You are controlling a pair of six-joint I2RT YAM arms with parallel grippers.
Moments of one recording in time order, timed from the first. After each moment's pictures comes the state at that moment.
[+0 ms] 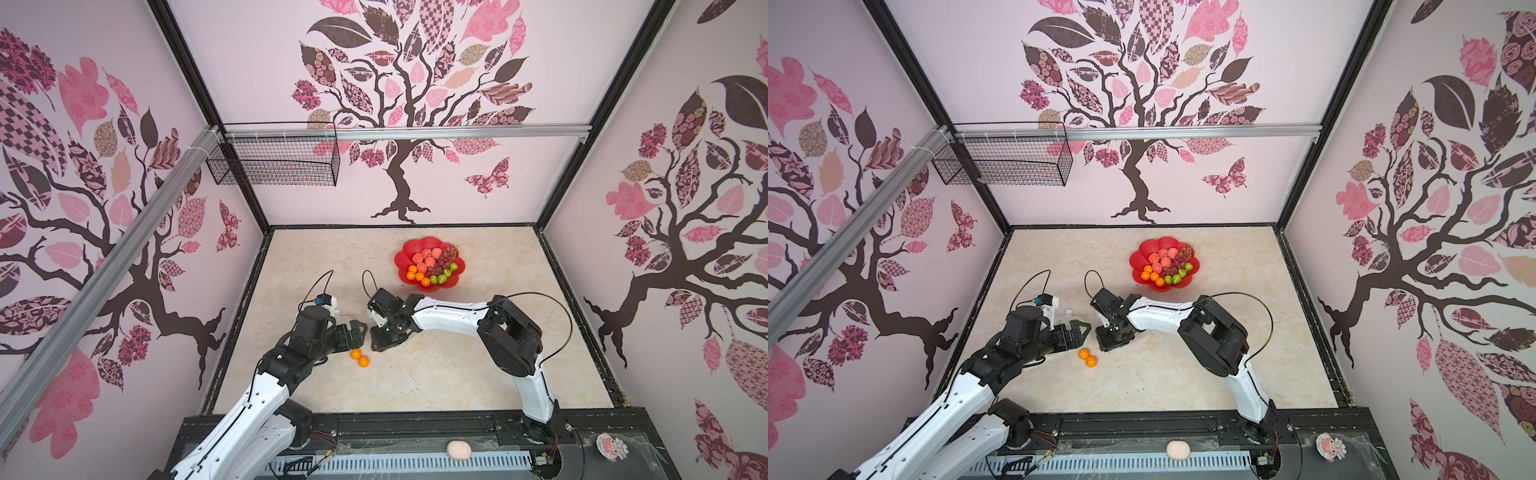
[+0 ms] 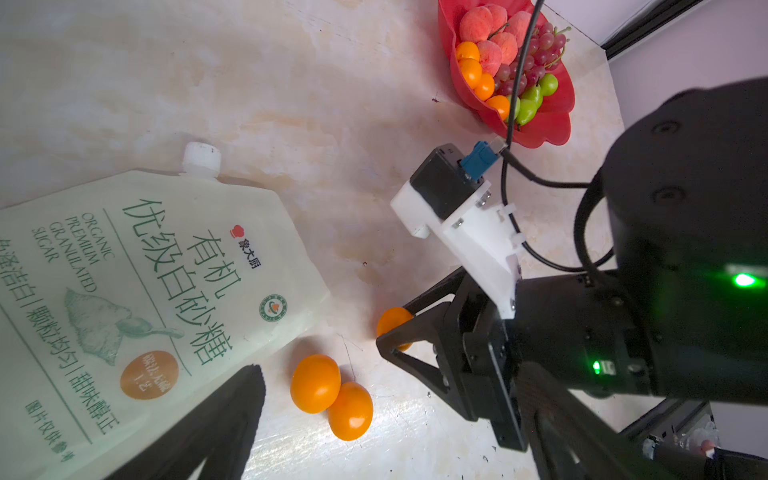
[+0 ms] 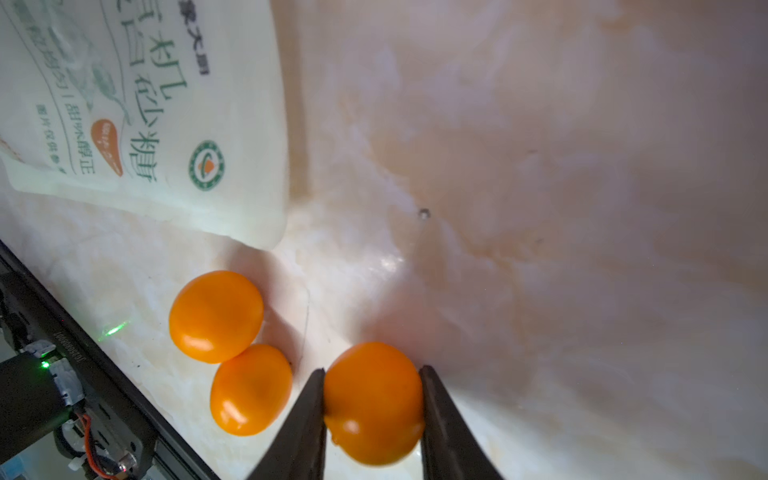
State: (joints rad) left arm -0.44 0.78 0.55 -0.50 0.15 -0.57; right arm 0.93 2.06 1.45 -0.57 -0.27 0.53
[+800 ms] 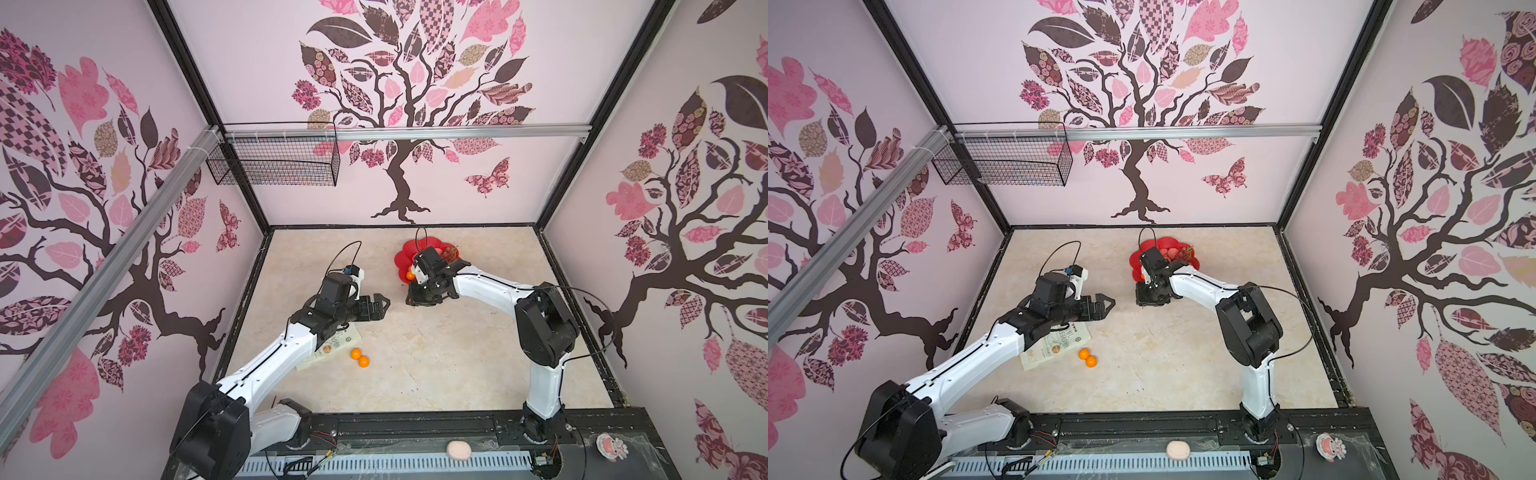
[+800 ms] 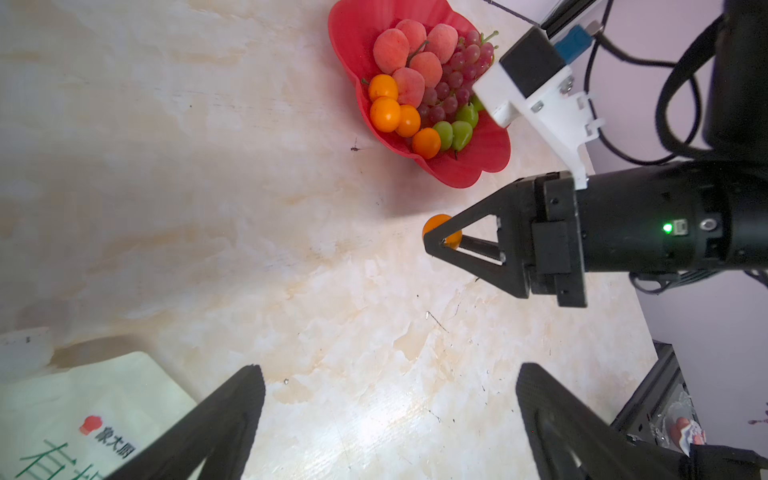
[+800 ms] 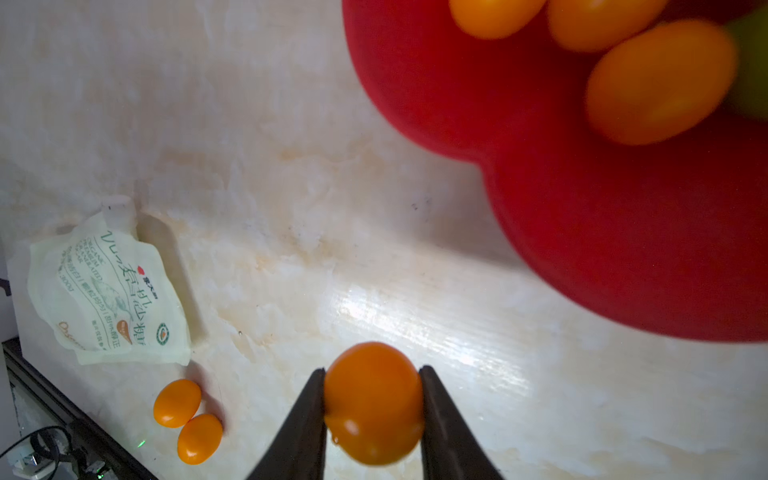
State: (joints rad) left arm -0.46 1.24 0.80 -0.26 0.27 -0.47; right arm 0.59 1.93 1.46 -0.62 -0.22 0.52
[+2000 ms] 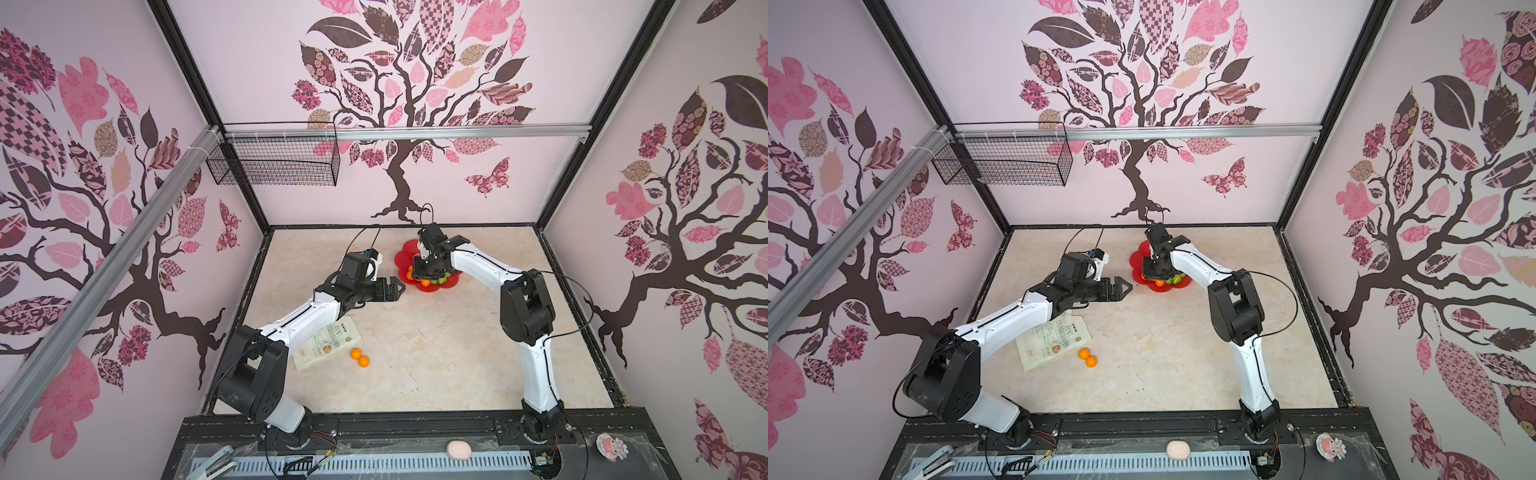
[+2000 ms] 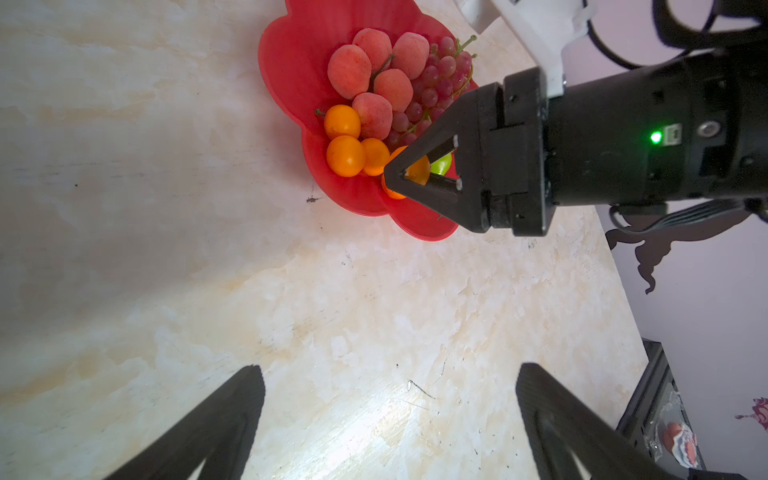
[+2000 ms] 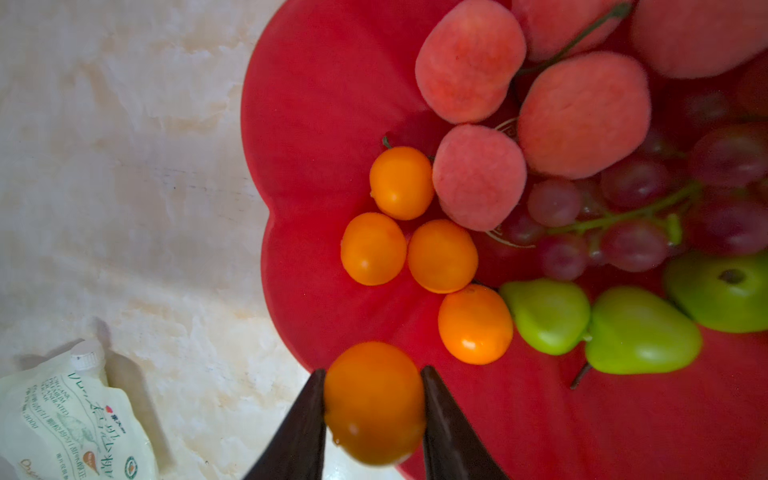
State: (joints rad) left arm -0.46 1.53 1.01 -0.19 0.34 -0.44; right arm 0.49 2.18 1.83 -0.76 -0.14 0.45
